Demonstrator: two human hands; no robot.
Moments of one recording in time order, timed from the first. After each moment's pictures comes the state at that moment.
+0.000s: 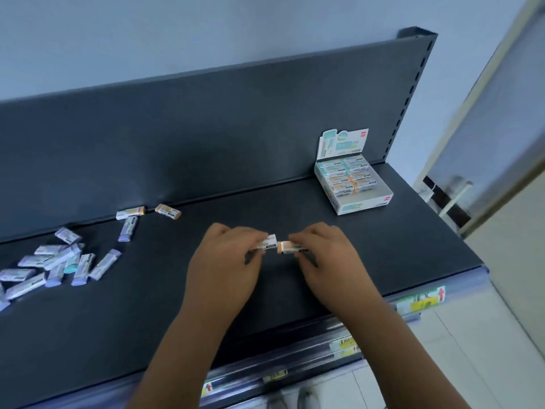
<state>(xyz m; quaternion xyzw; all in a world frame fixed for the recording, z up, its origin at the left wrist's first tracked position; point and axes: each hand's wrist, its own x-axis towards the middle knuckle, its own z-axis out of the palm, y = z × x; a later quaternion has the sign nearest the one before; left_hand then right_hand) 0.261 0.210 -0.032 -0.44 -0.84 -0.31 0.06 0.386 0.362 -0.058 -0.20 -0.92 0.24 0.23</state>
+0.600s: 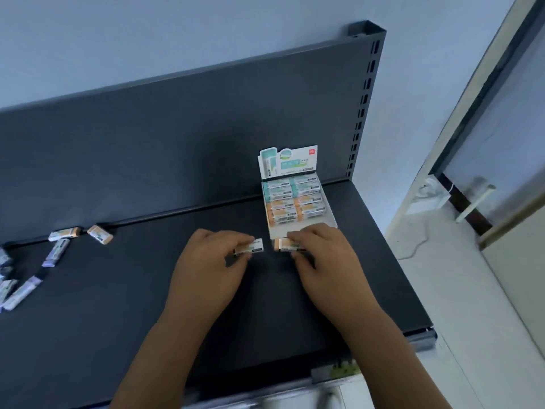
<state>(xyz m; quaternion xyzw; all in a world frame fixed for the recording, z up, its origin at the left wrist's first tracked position) 0.298 0.348 -0.036 -0.38 -0.88 -0.30 0.02 0.426 0.514 -0.064 -0.20 -0.90 0.30 0.24</state>
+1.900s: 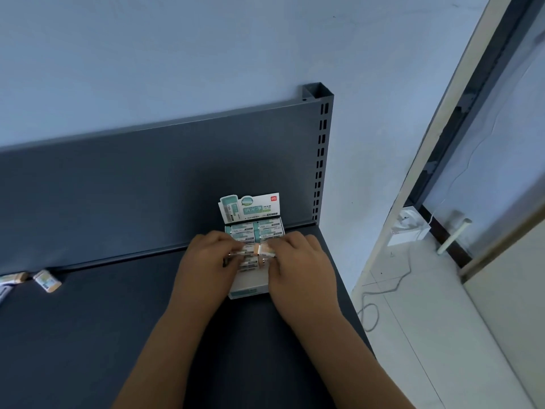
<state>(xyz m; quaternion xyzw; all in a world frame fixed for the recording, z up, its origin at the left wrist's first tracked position) 0.258 0.451 -0.059 -0.41 -0.86 -0.30 0.08 0.391 0.576 -0.049 -0.24 -0.91 0.18 0.27</state>
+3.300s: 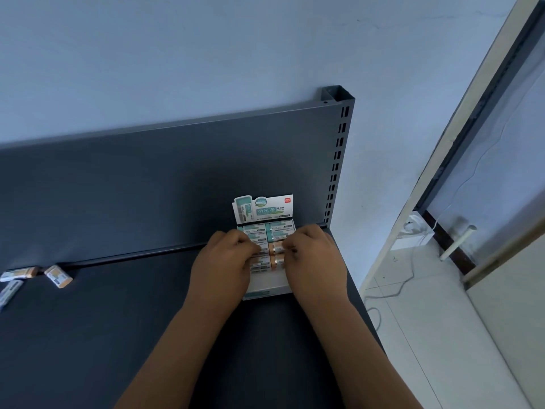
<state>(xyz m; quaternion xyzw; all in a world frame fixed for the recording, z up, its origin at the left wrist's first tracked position) 0.256 0.454 -0.058 -0.46 -0.85 -0.23 0.15 0.367 0.592 -0.058 -0.30 -0.90 0.21 0.24</state>
